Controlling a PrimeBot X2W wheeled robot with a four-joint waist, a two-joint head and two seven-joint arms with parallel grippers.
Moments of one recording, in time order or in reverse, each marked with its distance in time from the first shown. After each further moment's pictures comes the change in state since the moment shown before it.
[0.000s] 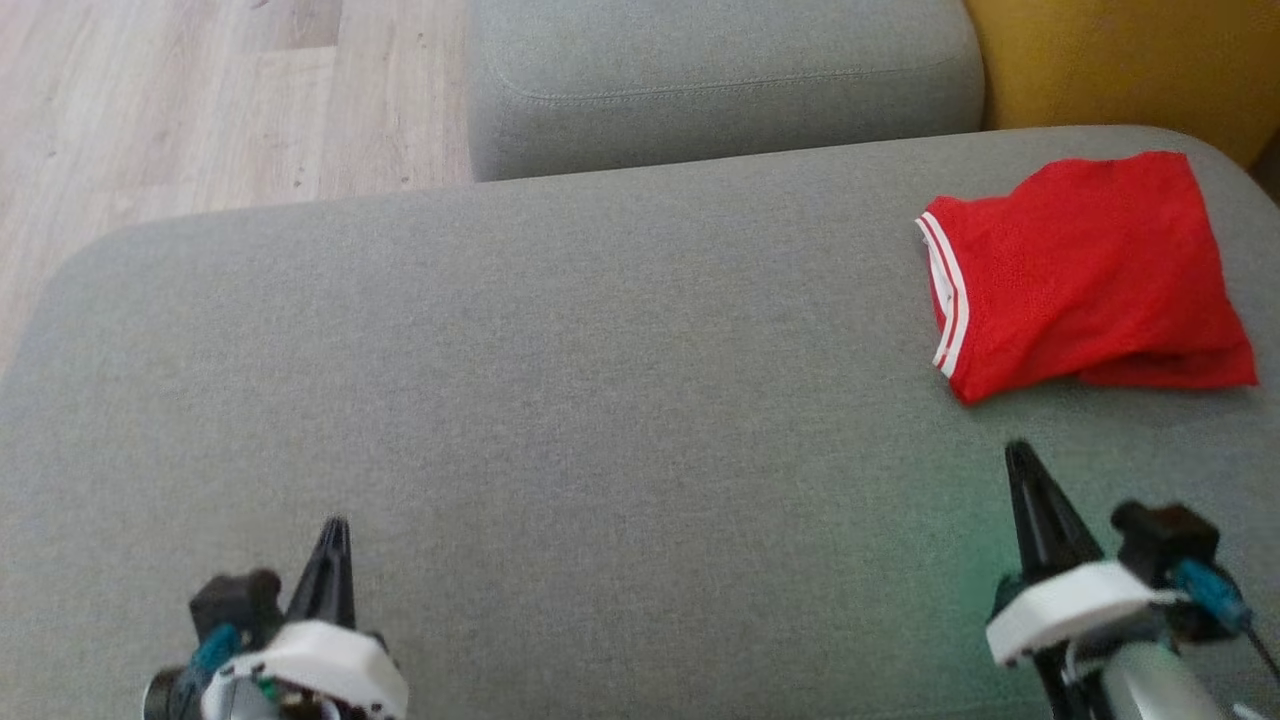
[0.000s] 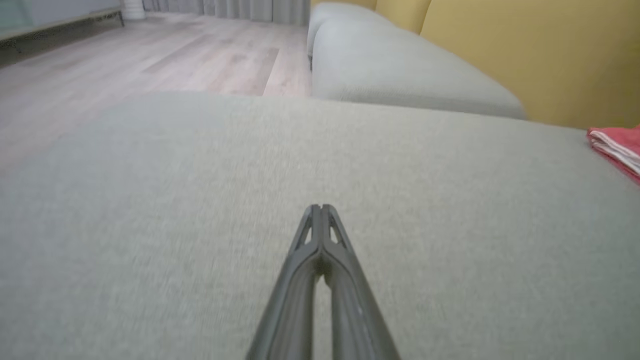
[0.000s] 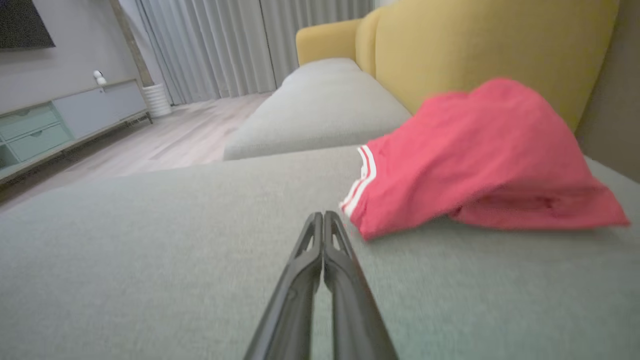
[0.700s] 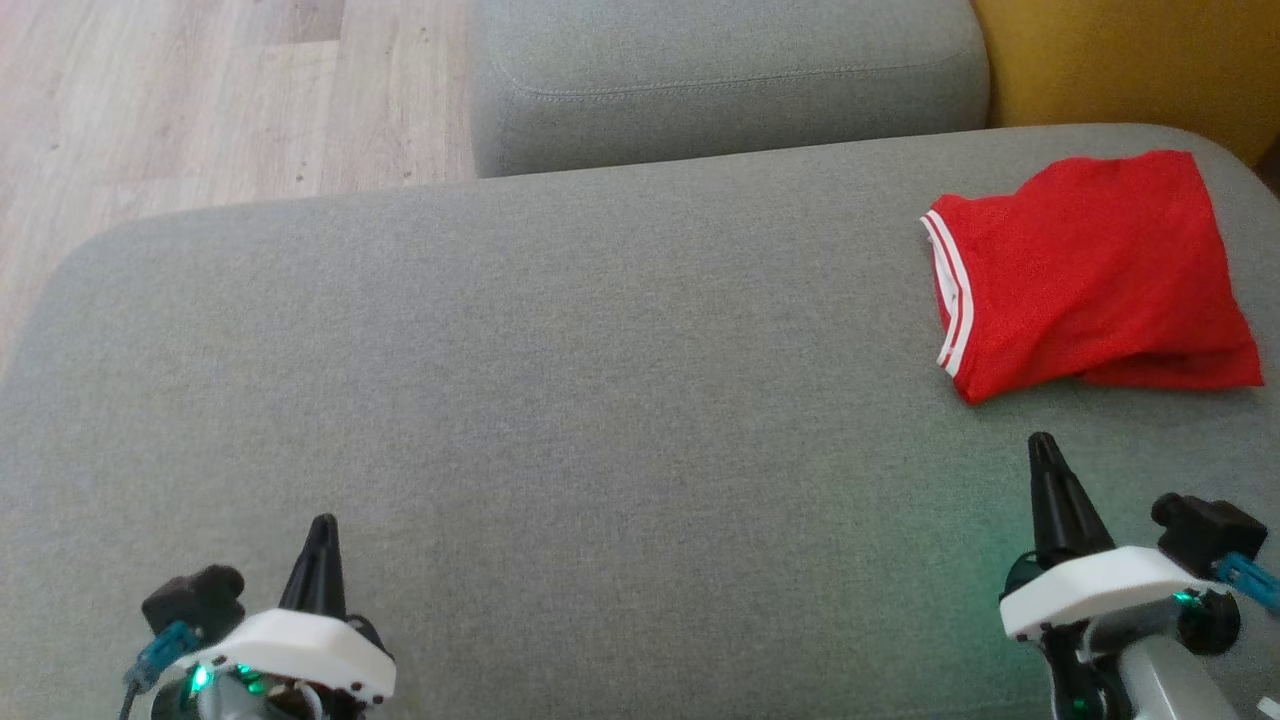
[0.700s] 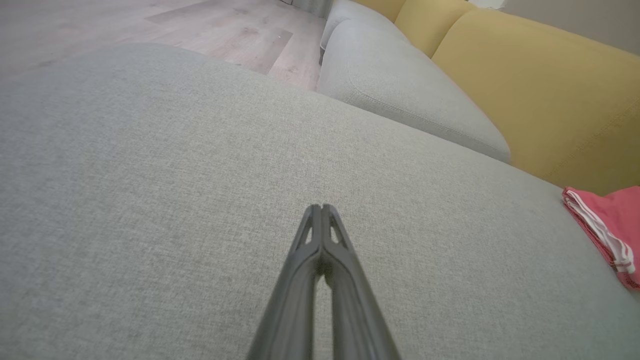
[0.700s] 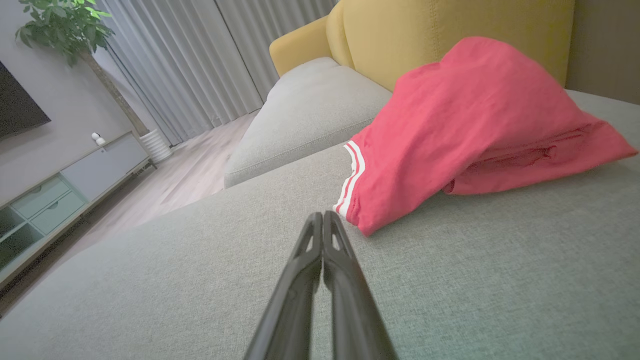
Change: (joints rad) left arm 0.009 -0.001 0.009 -0.026 -0.241 -0.010 0.059; right arm 0.010 0.022 -0.037 -0.026 0.226 0.000 0.060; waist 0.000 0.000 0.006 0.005
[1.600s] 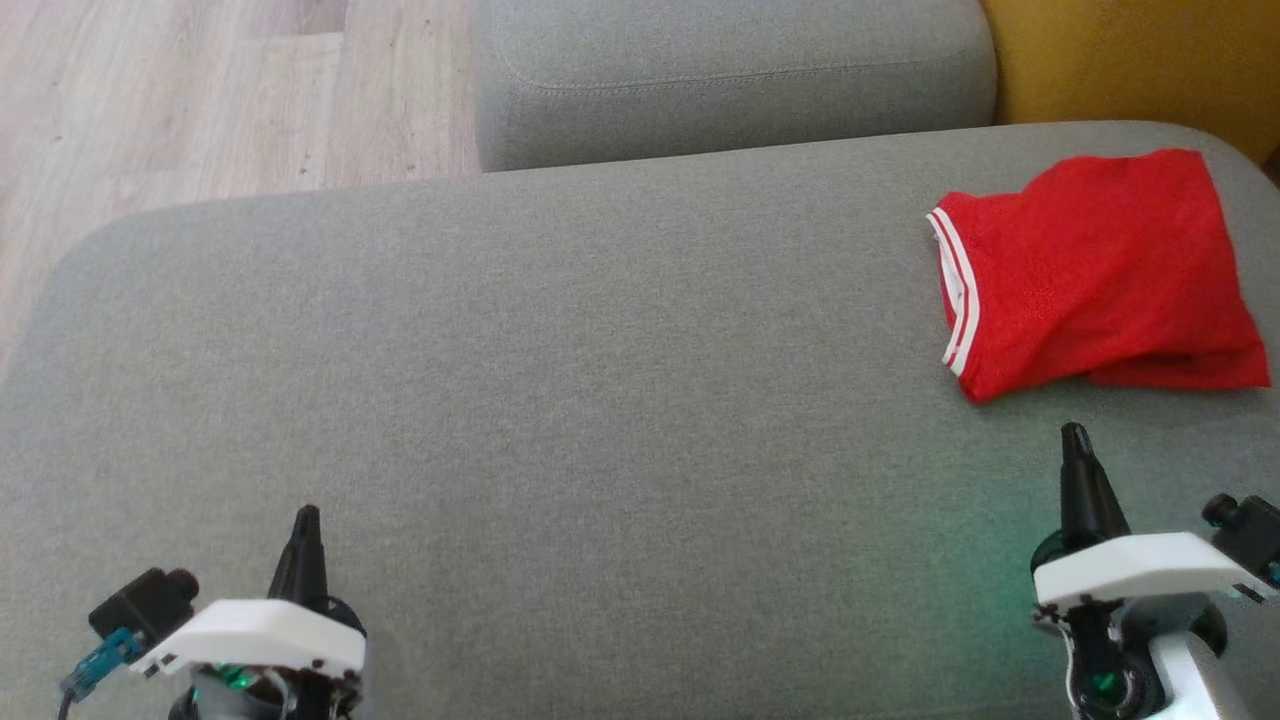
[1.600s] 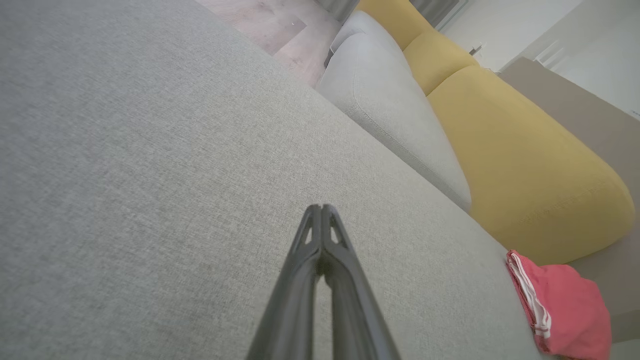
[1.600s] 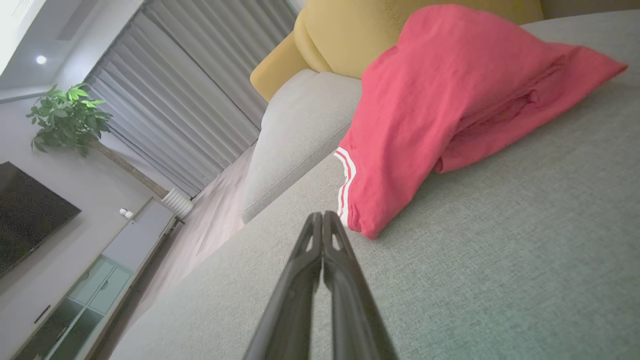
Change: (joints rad) left arm -0.004 -0.001 0.030 -0.034 -0.297 -0.017 0.074; right arm 0.000 0.023 -0.058 -0.042 0.278 0.000 0.072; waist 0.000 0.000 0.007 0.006
